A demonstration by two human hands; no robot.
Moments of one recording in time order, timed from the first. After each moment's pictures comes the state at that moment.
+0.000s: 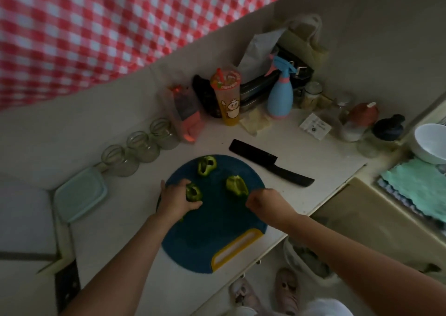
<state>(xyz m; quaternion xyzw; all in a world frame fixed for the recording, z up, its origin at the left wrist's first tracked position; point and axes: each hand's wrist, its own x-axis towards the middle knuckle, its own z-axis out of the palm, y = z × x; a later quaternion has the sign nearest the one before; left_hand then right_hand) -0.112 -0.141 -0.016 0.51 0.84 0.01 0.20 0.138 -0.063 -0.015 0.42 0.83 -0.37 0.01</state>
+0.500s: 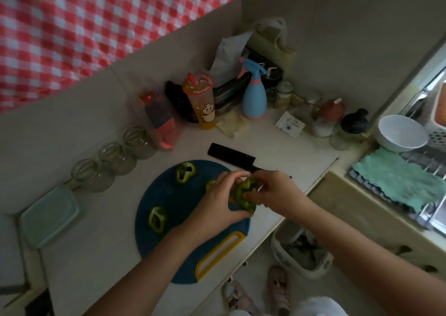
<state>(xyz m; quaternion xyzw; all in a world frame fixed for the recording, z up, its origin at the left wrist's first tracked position) 0.023 -0.125 0.067 0.61 0.61 0.29 0.40 0.179 -0.053 0.069 0.48 0.74 -0.46 -0.11</state>
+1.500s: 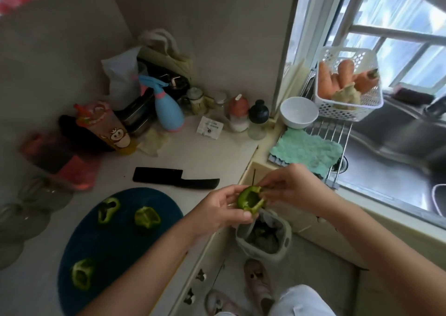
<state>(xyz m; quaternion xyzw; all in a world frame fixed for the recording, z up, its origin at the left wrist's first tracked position) 0.157 -0.073 0.062 0.44 0.42 0.22 0.76 0.366 -0.056 0.088 0.53 0.73 -0.40 -0.16</state>
